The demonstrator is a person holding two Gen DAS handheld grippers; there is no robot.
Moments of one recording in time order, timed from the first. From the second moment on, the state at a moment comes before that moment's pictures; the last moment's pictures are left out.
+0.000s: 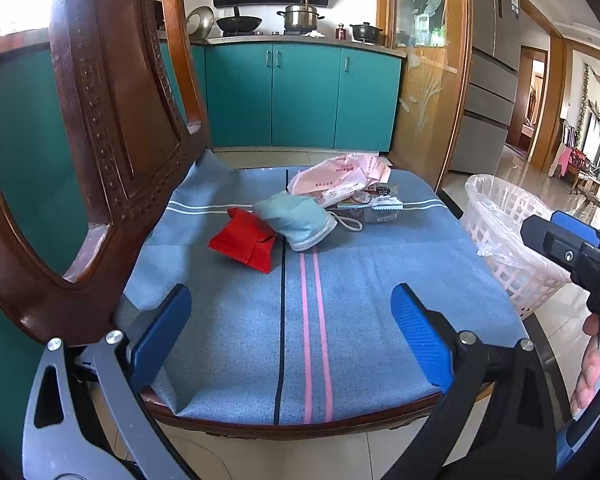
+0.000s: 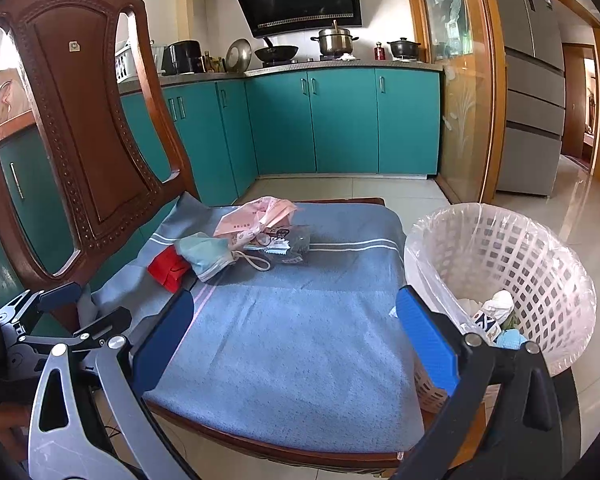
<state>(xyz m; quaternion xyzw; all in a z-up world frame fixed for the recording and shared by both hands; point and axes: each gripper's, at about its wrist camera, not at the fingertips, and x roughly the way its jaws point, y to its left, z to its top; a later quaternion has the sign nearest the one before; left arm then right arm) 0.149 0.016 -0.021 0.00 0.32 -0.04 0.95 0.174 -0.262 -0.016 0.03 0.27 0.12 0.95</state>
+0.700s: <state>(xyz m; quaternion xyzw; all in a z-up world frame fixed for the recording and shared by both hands) 0.153 0.015 -0.027 0.00 0.33 -0.04 0.94 0.175 -0.259 -0.018 0.02 0.28 0.13 0.95</state>
